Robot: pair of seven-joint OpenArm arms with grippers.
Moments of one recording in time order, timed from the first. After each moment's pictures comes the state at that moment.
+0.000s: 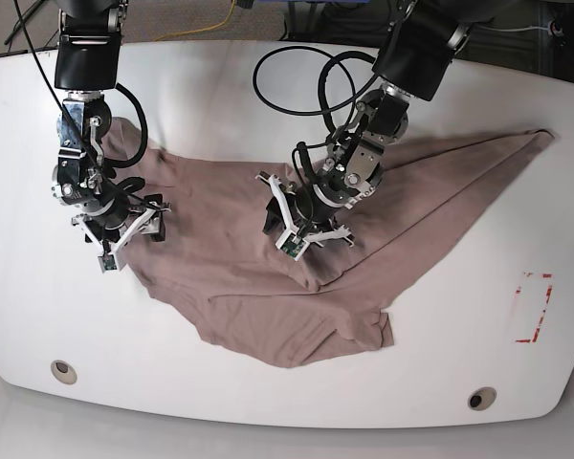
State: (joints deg) left arm -10.7 0.5 26.0 71.3 -2.2 -11.7 22.5; right arm 6.7 20.4 6.5 77.9 21.3 18.5 -44.3
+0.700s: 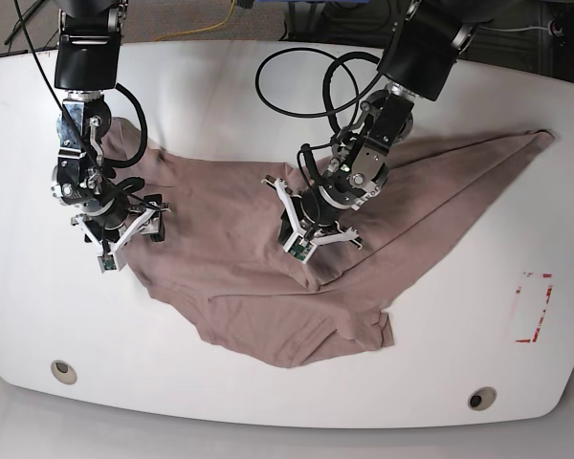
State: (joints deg) left arm -10.5 -1.3 25.9 74.2 -2.2 -9.2 22.5; right arm 6.8 20.4 6.5 77.9 21.3 18.5 -44.3
